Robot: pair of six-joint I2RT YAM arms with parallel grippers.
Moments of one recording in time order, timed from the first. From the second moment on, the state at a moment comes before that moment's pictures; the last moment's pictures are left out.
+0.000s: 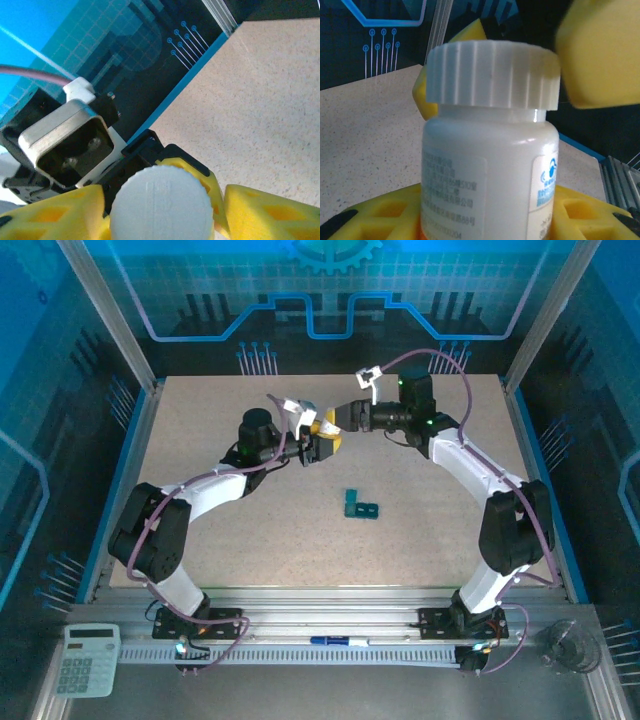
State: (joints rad) left arm -0.39 1.66 0.98 0.55 0.73 -0.25; right arm 0.34 1.68 1.36 -0.05 -0.91 0.43
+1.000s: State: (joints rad) left arm -0.40 1.69 0.89 0.78 0.71 -0.21; right arm 0.44 1.64 1.56 -0.51 -0.47 0.48
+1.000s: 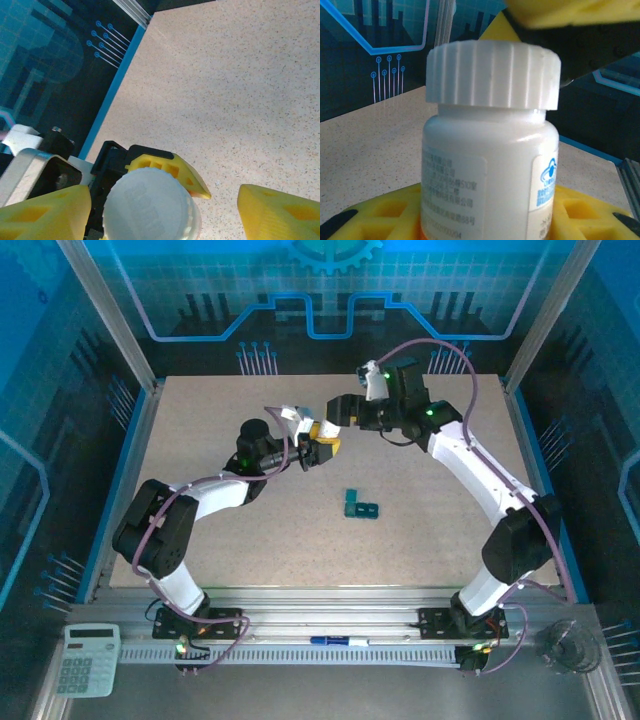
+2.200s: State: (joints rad) left arm -0.40 1.70 0.89 0.78 0.73 -0.21; right arm 0.36 1.56 1.39 -0.23 -0.76 0.40
